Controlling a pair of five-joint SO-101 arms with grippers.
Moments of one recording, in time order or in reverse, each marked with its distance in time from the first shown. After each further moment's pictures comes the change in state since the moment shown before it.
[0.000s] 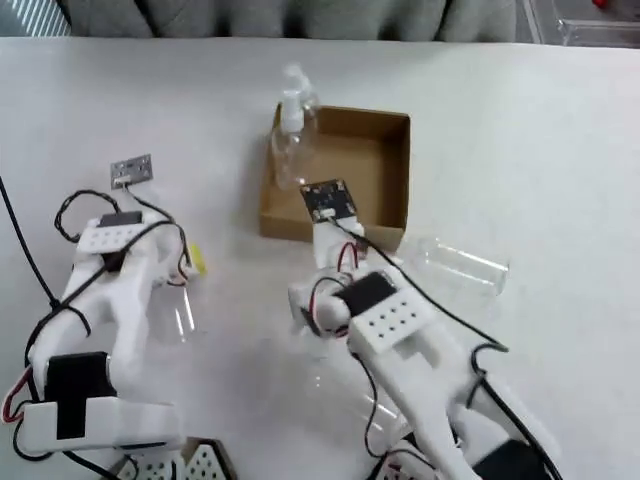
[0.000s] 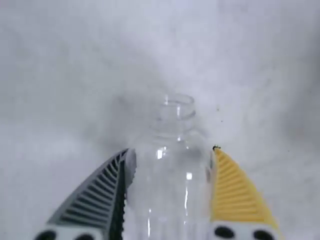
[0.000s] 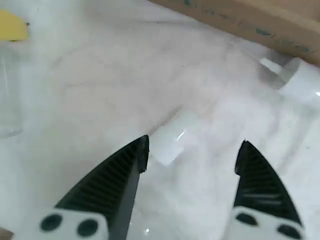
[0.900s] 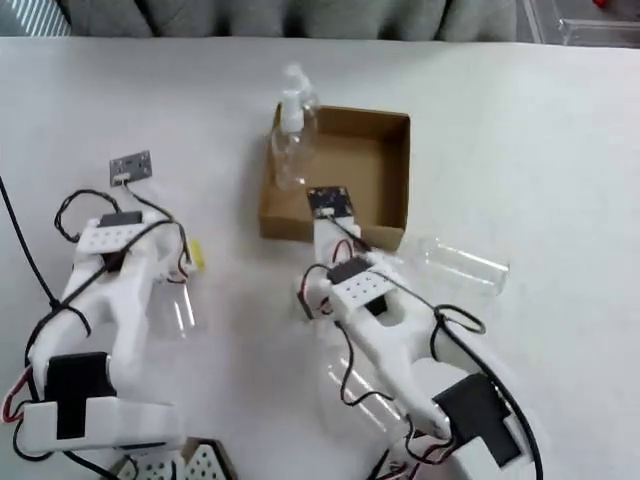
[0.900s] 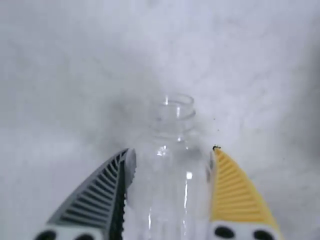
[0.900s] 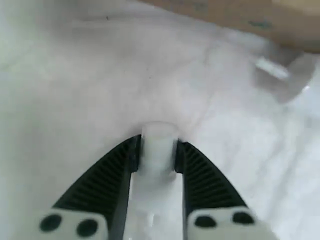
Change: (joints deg) left arm 0.0 0.0 0.0 -1.9 0.0; right arm 3.1 19.6 -3.3 -9.9 -0.5
